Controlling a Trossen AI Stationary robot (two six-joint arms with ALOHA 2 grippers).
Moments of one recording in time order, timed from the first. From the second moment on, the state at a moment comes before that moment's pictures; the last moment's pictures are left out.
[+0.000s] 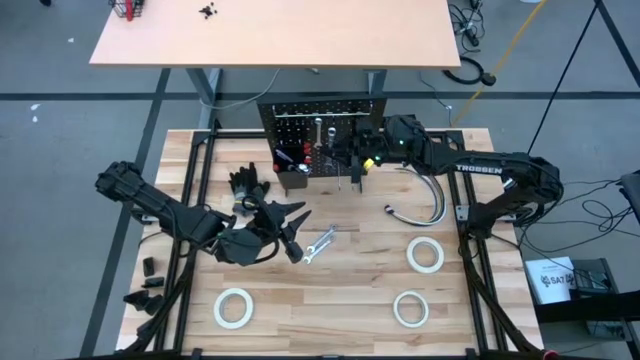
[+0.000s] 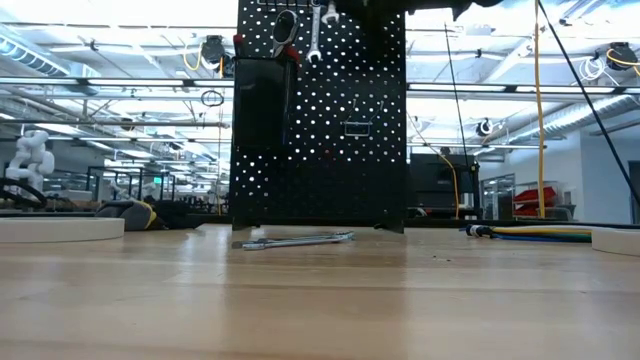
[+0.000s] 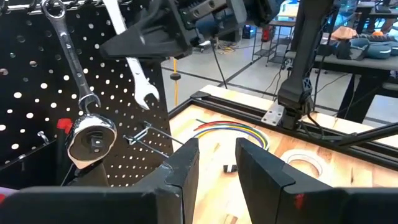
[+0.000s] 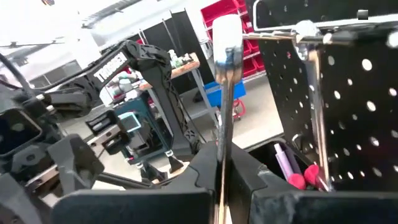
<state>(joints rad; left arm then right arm) -0.47 1.40 1.23 -0.20 -1.02 -0.31 -0.29 1.44 1.16 0.29 -0.24 0.43</state>
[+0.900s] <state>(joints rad) -0.47 1.40 1.23 -0.23 -0.93 -0.30 -0.20 1.36 1.16 0.28 -0.44 0.35</state>
